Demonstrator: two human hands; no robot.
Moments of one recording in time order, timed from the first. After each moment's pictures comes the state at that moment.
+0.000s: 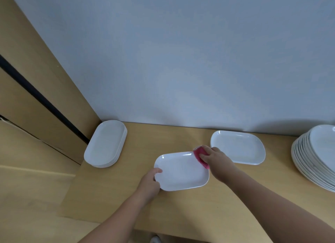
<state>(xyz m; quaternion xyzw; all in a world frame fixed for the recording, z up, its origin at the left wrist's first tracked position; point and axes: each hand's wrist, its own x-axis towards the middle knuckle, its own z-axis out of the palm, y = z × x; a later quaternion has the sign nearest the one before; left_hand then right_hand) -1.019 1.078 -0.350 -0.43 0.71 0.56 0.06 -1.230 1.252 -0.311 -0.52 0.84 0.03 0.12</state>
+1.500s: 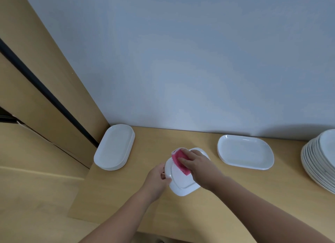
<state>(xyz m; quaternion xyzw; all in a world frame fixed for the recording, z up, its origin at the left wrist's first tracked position) -1.027 1.078 -0.308 -0.34 0.70 0.63 -0.02 -1.177 1.204 -0.291 -0.61 0.78 -0.13 0.10</state>
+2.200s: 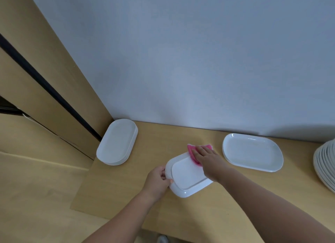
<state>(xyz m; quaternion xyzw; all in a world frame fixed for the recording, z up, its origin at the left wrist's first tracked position) -1.028 1.084 -0.323 -0.43 0.66 0.62 -0.04 -1.227 1.202 -0.345 -0.54 0.82 0.02 0.19</state>
